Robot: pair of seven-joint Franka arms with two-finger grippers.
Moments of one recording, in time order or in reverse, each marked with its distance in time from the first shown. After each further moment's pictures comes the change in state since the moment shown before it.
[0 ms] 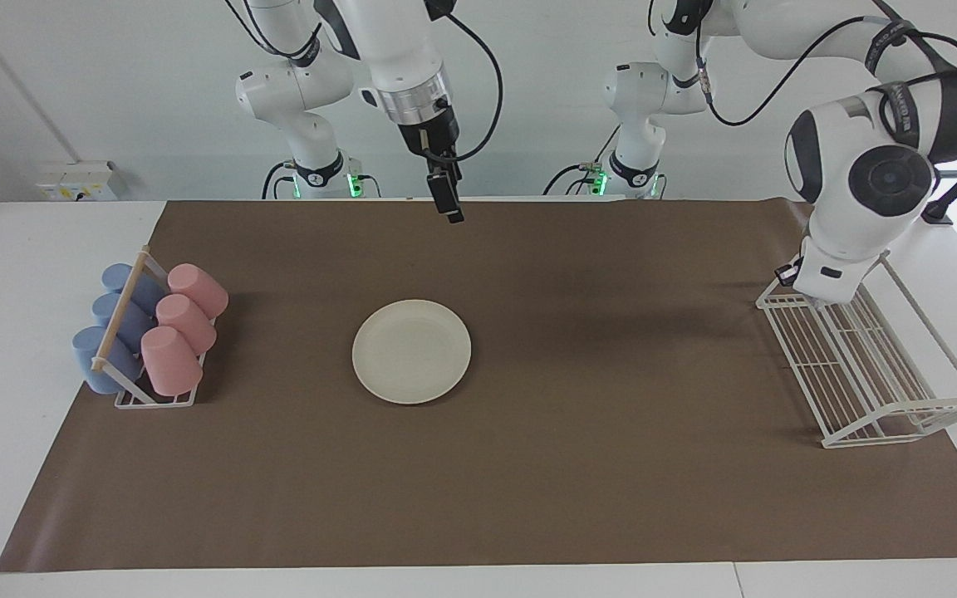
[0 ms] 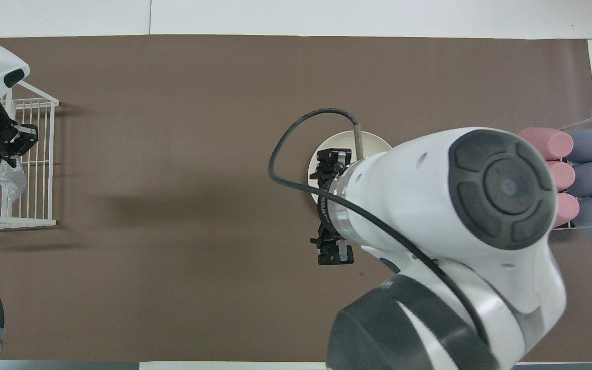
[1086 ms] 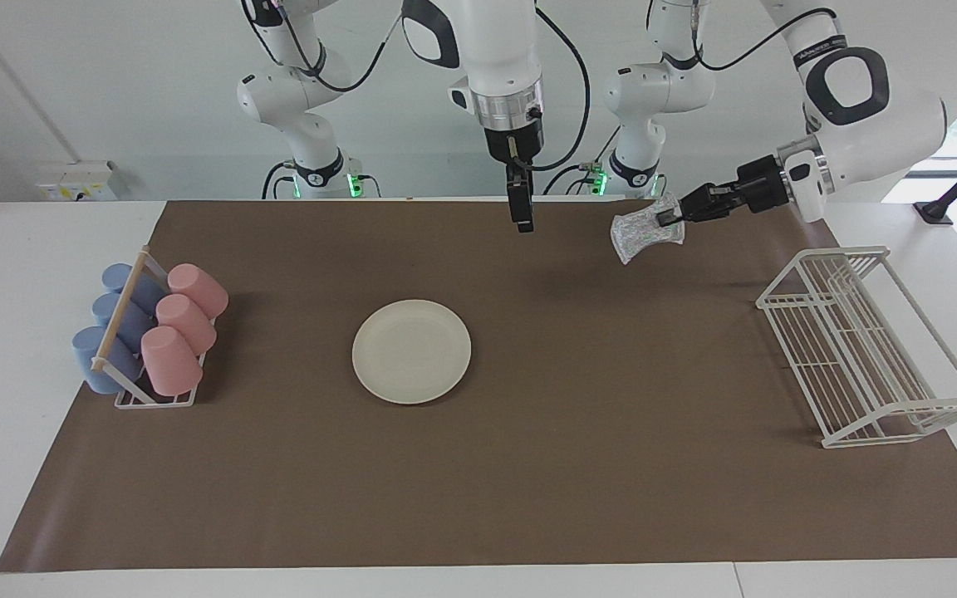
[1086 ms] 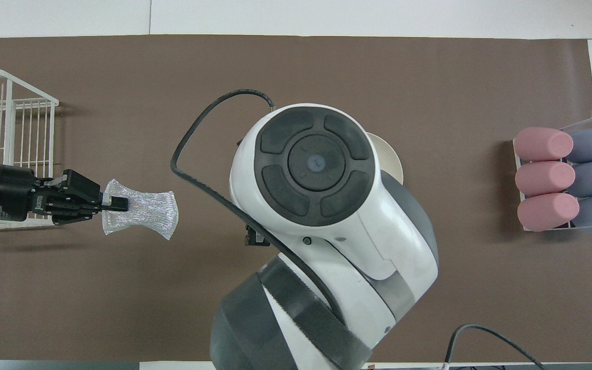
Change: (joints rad) left arm 0.151 -0.466 0.011 -0.764 -1.180 0.273 0.227; right arm 0.130 0.256 -0.001 0.338 -0.123 -0.057 0.242
